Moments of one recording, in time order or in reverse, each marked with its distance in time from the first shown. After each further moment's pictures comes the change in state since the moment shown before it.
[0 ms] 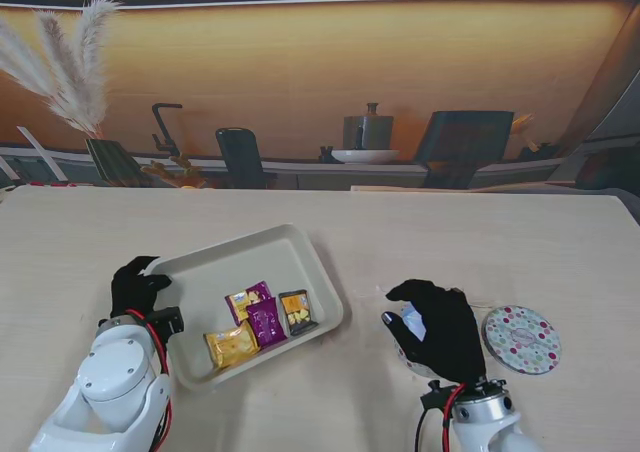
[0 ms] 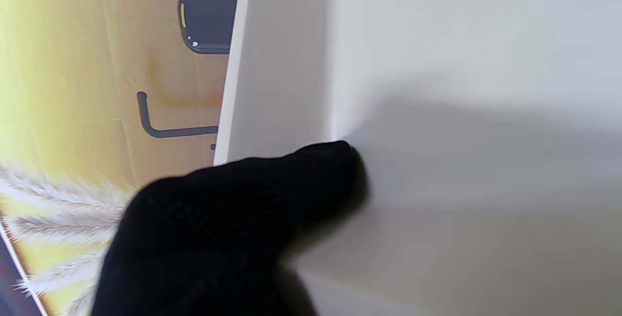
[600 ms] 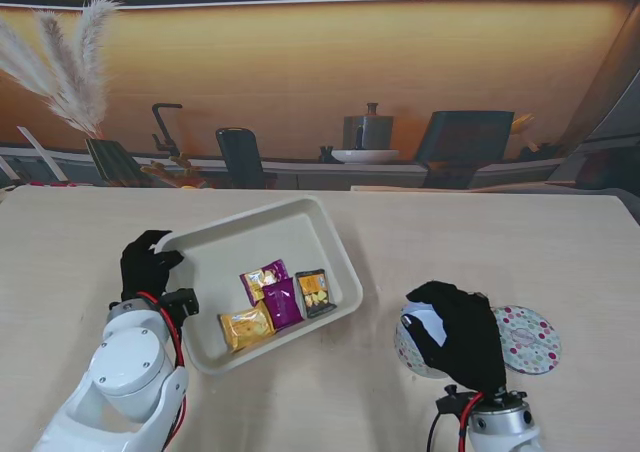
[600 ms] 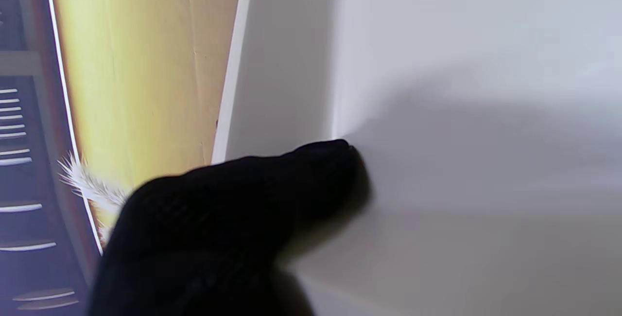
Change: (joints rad) left arm -0.022 -0.005 0.082 -0.113 0.041 -0.002 0.077; right arm -0.060 -0.007 0.056 -0.017 -0.024 -0.005 -0.082; left_hand -0.011 -0.004 0.011 0.000 0.000 -0.010 0.009 0.016 0.001 0.000 0.017 0.001 0.001 0.000 0.010 0.012 0.024 0.000 0.023 -0.027; right_hand 0.000 -0.006 0.000 0.000 0.000 0.000 0.000 0.000 0.000 0.000 0.000 0.000 0.000 0.000 0.000 0.000 0.000 0.000 0.000 0.000
